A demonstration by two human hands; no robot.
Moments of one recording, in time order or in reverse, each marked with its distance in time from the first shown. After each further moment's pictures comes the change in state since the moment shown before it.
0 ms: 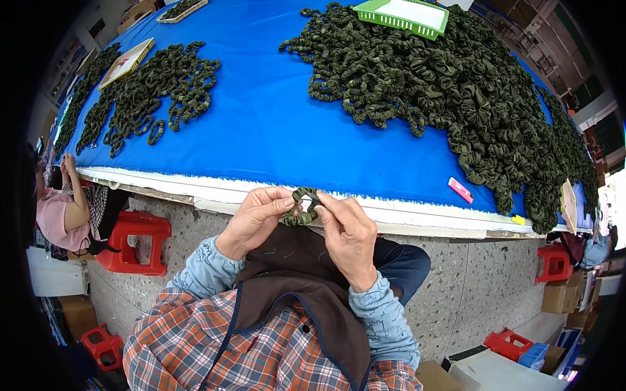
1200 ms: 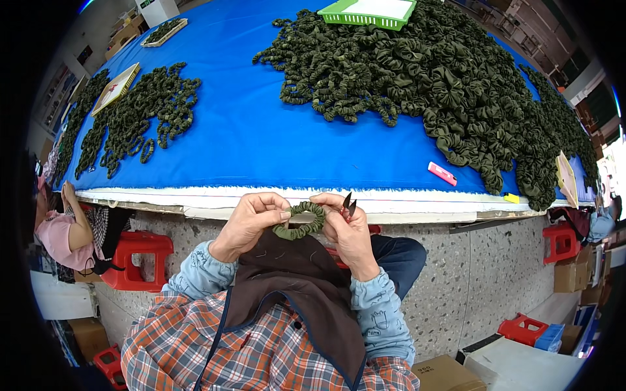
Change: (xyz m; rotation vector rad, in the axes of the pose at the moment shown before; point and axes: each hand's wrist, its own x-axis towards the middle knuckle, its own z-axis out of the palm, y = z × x) left_hand 0.000 -0.002 0.038 0.372 -0.048 -0.069; right_hand -0.023 0.036 -0.036 1.182 -0.150 0.574
